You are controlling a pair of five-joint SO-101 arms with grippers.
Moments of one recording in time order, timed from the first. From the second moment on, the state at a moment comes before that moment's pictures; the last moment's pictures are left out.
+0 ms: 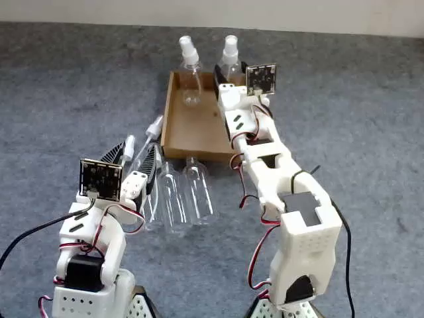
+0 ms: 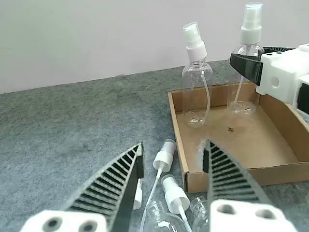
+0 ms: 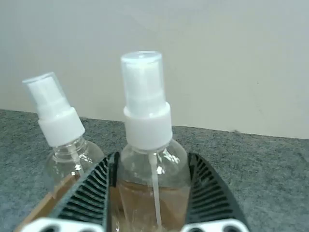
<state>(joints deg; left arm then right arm) 0.0 -98.3 82.1 39.3 0.0 -17.1 22.9 22.3 -33.2 -2.6</state>
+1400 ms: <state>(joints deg) 0.1 -98.3 82.8 39.3 0.0 -16.5 28.0 18.9 -33.5 -2.6</state>
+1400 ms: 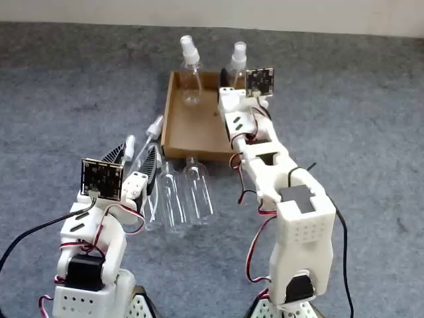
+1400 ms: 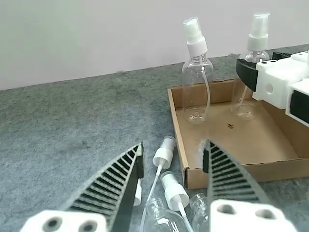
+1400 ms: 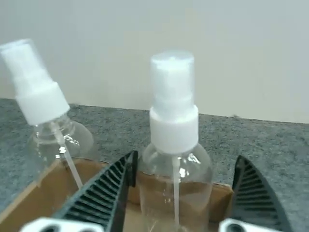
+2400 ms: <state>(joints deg) 0.1 -98.3 82.8 39.3 0.0 -16.4 2.9 19.0 -12.5 1.0</state>
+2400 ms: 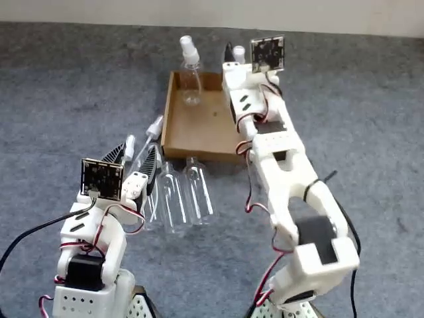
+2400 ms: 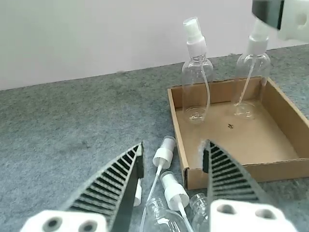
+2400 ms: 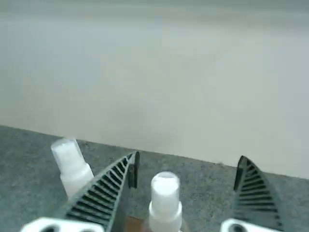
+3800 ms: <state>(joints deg) -16.8 -104.0 96.0 40.9 0.0 -10.4 -103.6 95.8 31.0 1.1</state>
